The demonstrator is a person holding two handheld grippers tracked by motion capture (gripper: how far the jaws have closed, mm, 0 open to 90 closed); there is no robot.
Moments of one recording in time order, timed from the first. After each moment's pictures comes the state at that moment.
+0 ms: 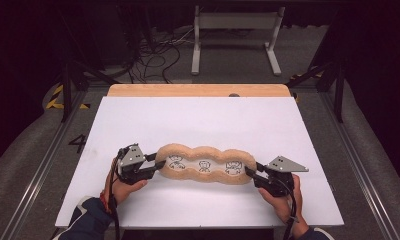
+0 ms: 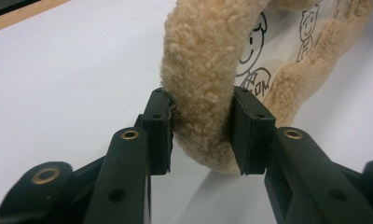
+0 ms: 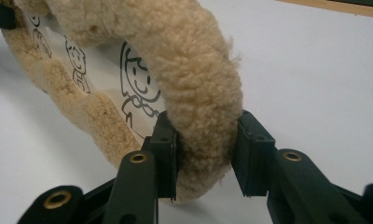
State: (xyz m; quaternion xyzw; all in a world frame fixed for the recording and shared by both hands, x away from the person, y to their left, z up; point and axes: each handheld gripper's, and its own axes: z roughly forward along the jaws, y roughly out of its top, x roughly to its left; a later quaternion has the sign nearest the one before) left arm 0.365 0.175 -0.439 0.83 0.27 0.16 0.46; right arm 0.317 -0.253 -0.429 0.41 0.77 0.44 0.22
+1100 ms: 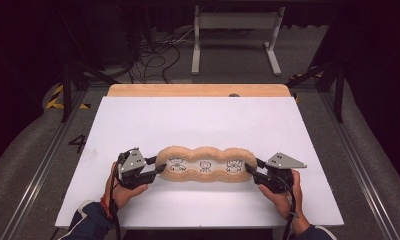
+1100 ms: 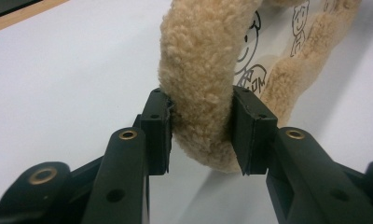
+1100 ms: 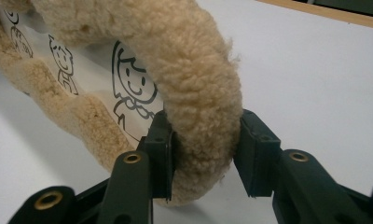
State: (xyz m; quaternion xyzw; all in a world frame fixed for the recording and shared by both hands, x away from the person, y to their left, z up) left arm 0.354 0.172 -0.439 0.83 0.27 0.17 0.46; right arm 0.326 -0.254 -0.427 0.40 0.77 0.43 0.24
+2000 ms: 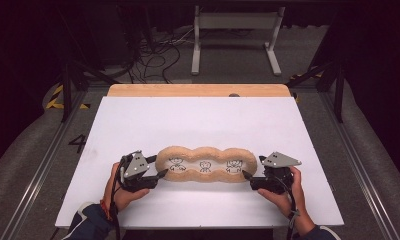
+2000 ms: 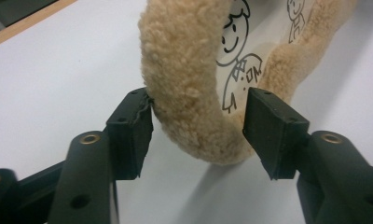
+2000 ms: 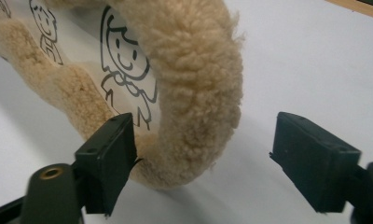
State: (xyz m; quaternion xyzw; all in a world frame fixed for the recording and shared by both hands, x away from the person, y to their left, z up) left arm 0.345 0.168 -0.439 0.84 0.24 0.20 0.44; right arm 0.330 -0.252 -0.426 0.38 0.81 0.38 0.24
